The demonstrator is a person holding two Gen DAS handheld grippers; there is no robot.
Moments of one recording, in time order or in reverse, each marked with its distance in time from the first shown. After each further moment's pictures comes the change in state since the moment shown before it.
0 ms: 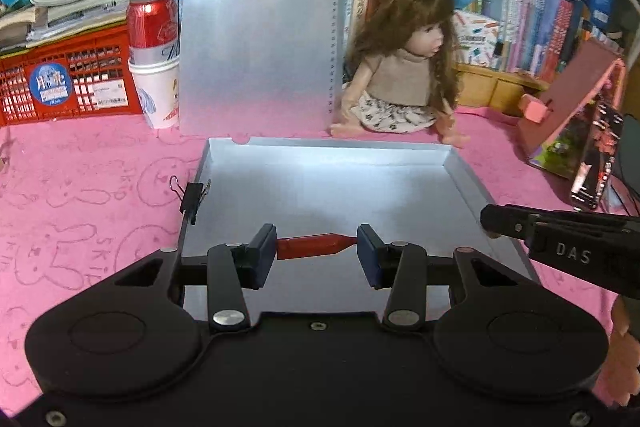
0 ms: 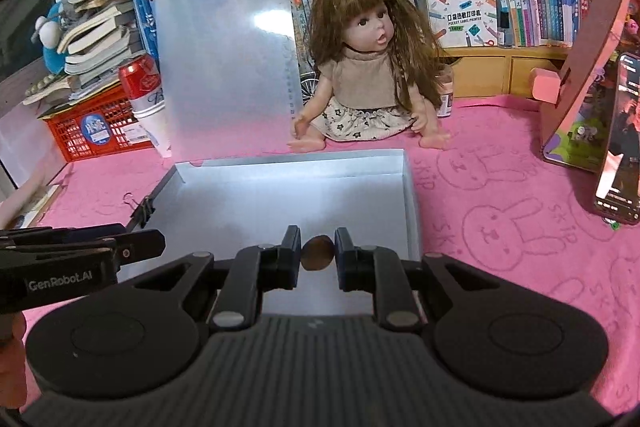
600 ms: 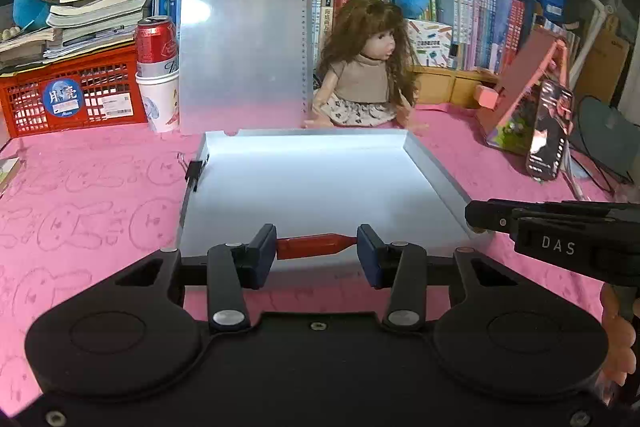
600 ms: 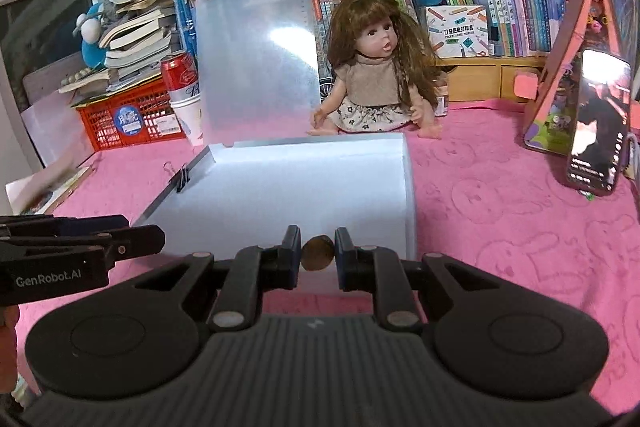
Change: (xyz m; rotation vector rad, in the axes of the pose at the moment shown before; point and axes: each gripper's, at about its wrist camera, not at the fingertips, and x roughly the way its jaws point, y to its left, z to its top) left arm -0.083 -0.015 -0.057 0.063 -0.091 -0.041; right arm -0.065 0.004 -0.048 -0.031 -0.077 0.036
